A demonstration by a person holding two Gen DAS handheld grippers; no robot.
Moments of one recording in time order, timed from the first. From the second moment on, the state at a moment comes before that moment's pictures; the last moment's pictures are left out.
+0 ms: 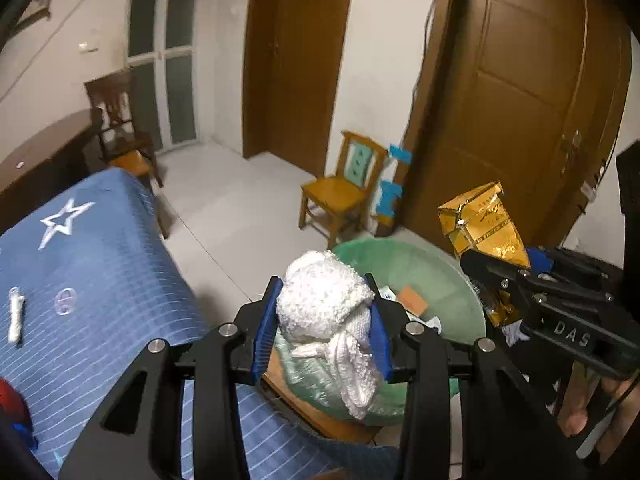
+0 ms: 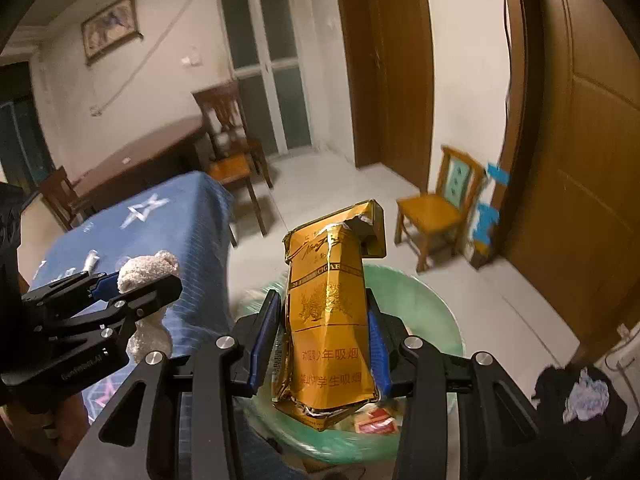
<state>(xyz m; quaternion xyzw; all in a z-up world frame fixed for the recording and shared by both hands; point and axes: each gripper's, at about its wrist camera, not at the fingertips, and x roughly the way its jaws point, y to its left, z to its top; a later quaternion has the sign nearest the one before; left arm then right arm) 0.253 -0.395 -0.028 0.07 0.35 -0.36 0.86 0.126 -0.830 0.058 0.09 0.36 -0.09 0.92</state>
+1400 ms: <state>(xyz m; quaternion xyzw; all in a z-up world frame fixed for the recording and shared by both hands) 0.218 -0.377 -0.024 0.07 0.31 -0.36 0.88 0.044 -0.767 0.063 0.09 0.26 -0.12 0.95</state>
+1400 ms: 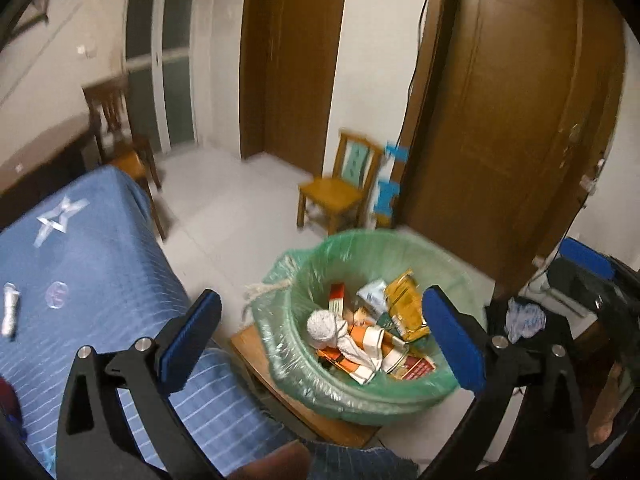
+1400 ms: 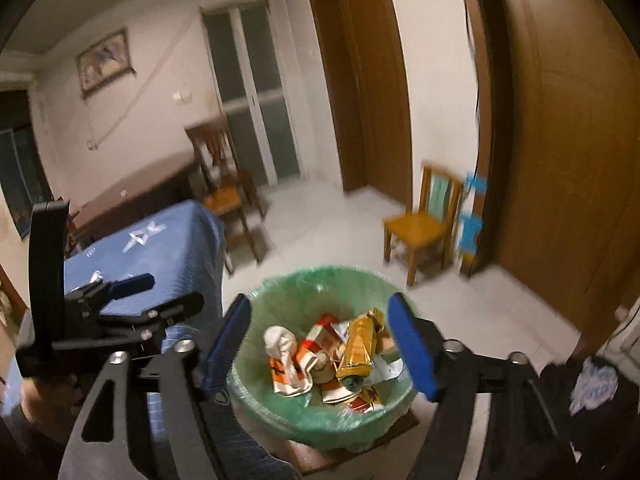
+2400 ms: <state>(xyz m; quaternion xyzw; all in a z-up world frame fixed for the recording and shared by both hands) 0.046 -0.269 -0.025 0.08 0.21 -0.38 0.90 -0.190 -0.646 0.051 0.08 0.12 -0.16 0.98</state>
